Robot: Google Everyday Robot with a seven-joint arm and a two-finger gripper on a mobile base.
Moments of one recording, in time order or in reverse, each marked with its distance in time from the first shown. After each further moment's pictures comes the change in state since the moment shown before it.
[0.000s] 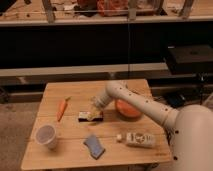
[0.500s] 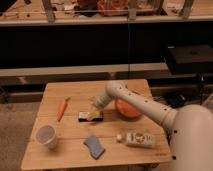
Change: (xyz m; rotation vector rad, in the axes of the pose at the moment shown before) arm -0.001 -0.001 0.002 -0.009 -0.002 0.008
